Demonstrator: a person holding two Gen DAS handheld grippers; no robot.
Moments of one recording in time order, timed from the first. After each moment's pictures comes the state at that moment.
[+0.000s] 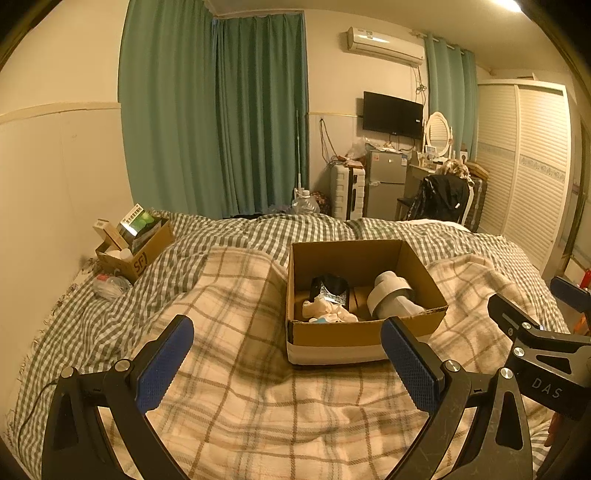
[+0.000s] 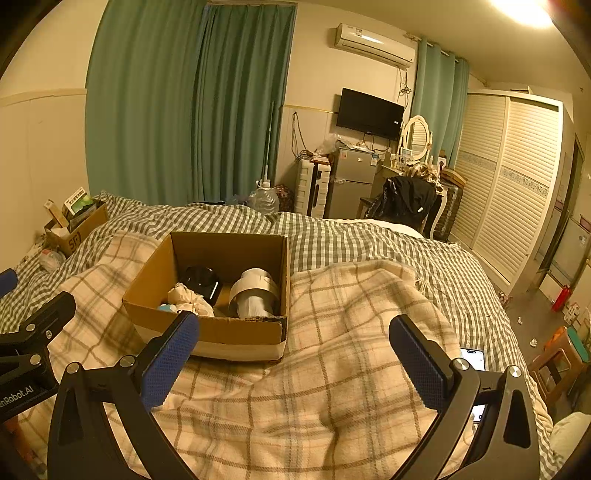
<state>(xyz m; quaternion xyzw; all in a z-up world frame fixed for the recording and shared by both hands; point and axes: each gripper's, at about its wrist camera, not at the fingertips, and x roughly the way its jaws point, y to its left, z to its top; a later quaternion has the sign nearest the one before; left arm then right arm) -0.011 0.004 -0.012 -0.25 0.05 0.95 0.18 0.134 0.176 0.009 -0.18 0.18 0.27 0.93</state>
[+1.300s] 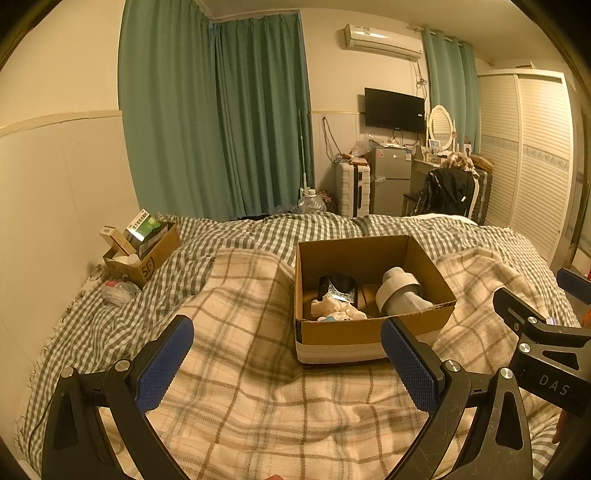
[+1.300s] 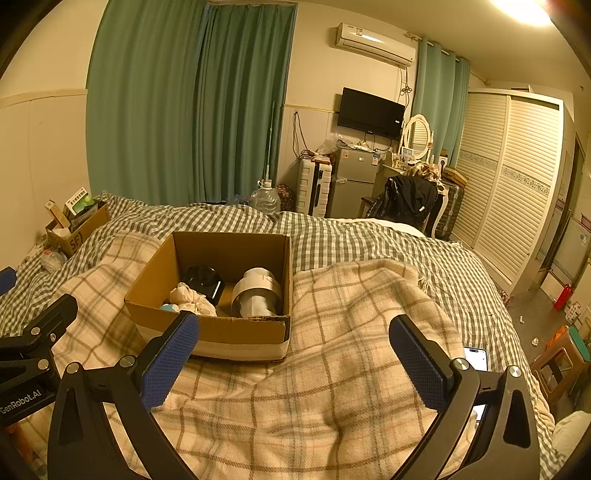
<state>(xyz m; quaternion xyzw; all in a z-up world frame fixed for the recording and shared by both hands) -0.011 0.005 -0.013 -0.25 0.07 0.95 0.17 0.135 0.179 0.006 -0.18 0.18 0.27 0.93</state>
